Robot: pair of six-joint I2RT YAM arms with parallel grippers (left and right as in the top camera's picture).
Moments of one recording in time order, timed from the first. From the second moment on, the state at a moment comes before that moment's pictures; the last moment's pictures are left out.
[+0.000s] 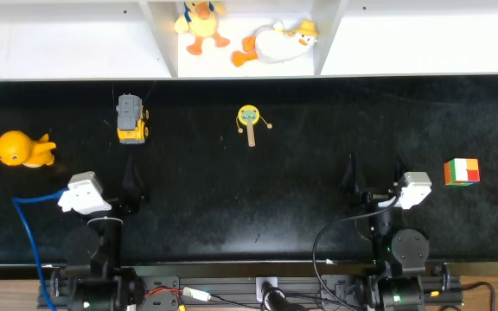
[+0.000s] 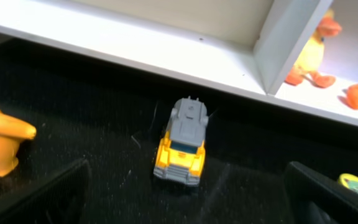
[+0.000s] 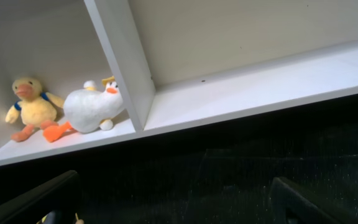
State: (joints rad) left arm 0.06 0.02 0.08 -0.23 -0.05 -0.24; right arm 0.09 0.01 0.02 -0.01 0.04 0.27
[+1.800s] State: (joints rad) left arm 0.82 1.20 1.07 -0.77 0.12 0.25; right arm 0.09 0.01 0.02 -0.01 0.04 0.27
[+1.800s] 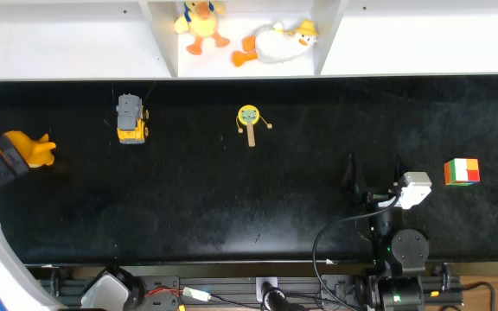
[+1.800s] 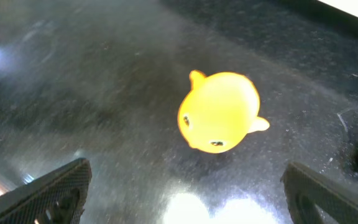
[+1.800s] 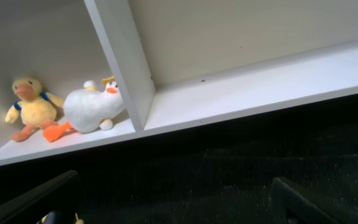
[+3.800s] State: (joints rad) left arm 0.87 1.40 0.81 -0.21 0.48 0.41; right arm 0.09 0.01 0.02 -0.01 0.04 0.27
